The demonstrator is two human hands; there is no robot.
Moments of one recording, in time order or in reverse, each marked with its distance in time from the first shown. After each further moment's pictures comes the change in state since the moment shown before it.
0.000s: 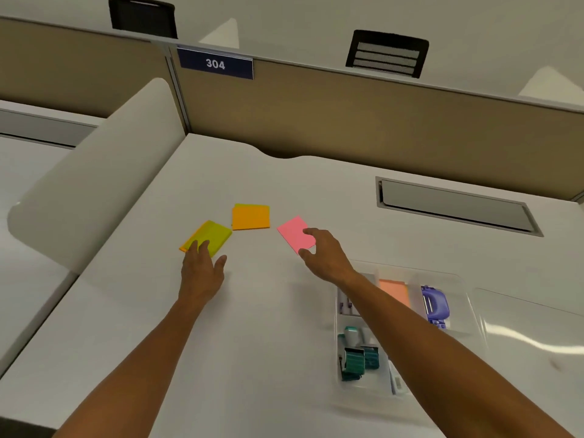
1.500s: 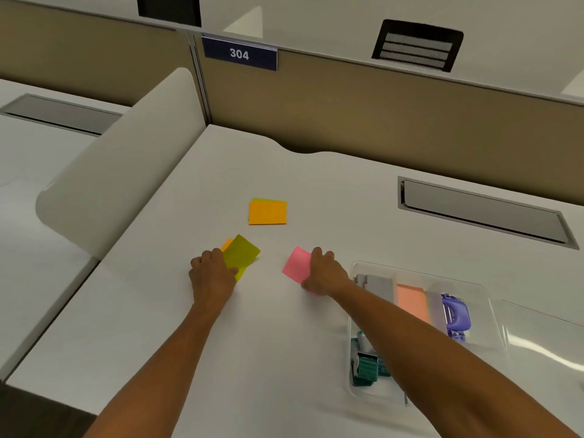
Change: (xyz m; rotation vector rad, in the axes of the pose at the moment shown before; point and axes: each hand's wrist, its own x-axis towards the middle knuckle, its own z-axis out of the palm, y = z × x) left_hand -0.027 0.010 -0.010 0.234 0.024 -0.116; right_hand 0.008 0.004 0.051 -0.412 -0.273 0.131
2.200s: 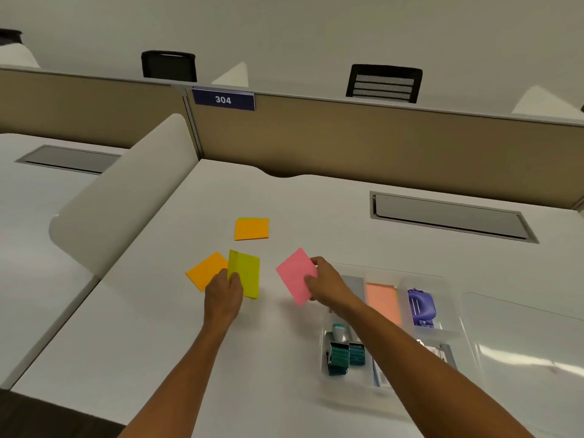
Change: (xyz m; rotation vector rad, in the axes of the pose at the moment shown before) left_hand -0.085 0.060 -0.027 -0.649 0.077 -0.010; right_hand -0.085 0.040 -0.028 0.735 0.099 -0.086
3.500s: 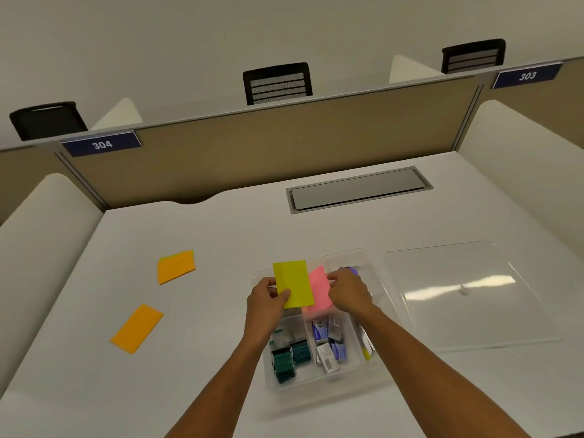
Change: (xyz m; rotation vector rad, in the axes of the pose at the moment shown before) left_hand -0.083 0.105 0.148 -0.091 -0.527 0.148; right_hand -0.058 0.122 -0.120 -0.117 0.337 0.302
